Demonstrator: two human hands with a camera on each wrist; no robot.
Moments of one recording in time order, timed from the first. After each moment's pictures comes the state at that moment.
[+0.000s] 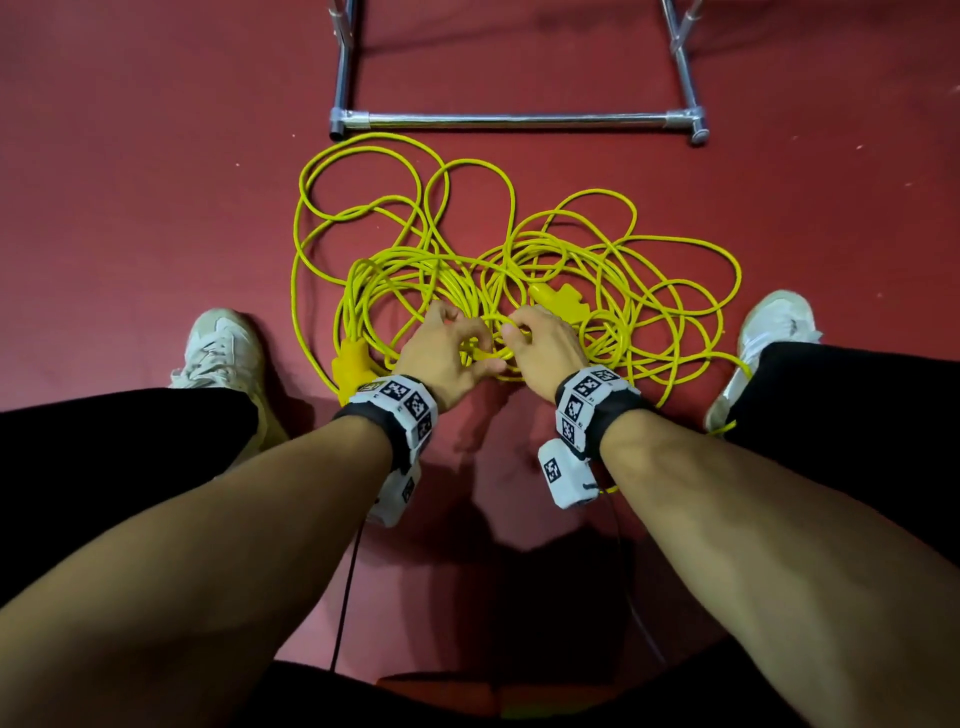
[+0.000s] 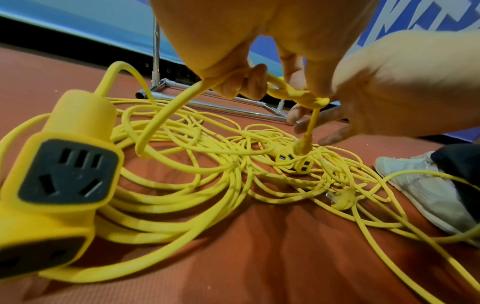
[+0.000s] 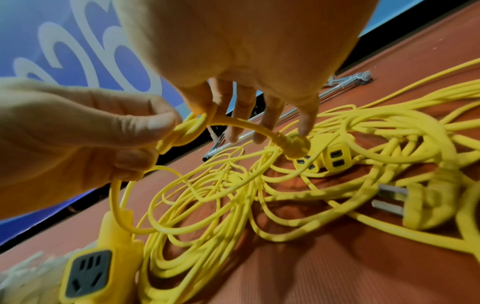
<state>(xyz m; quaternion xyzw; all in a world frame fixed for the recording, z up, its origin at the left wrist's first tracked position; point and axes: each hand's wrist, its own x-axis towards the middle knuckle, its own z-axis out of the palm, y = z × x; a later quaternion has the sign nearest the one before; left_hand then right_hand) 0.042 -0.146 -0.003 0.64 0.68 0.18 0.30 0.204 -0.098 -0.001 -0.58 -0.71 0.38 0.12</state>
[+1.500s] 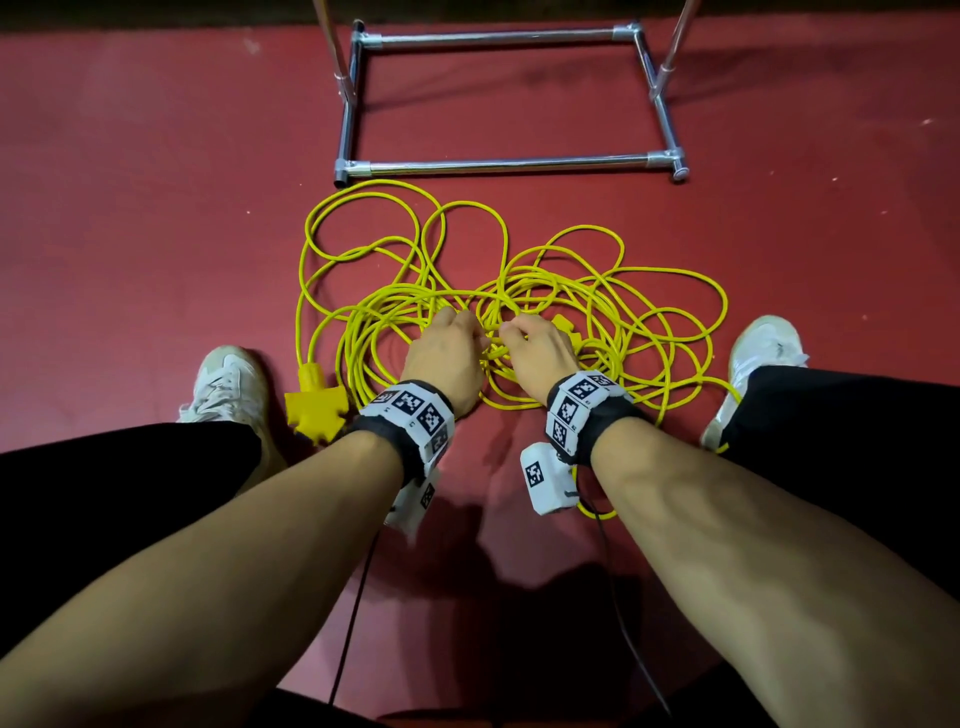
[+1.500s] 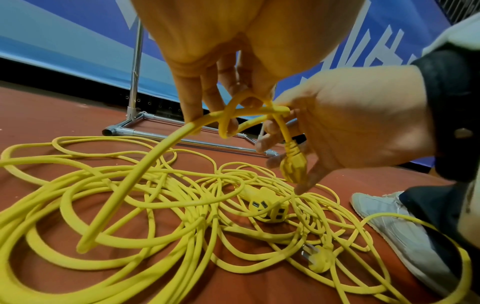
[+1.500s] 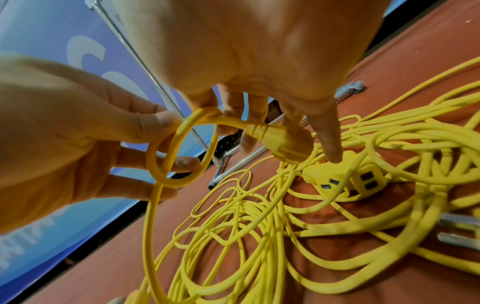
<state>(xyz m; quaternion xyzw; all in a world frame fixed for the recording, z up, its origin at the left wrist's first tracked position) 0.069 -0.125 0.049 0.63 0.73 0.15 0.21 0.196 -0.080 0.024 -0.61 -0.66 0.42 0.16</state>
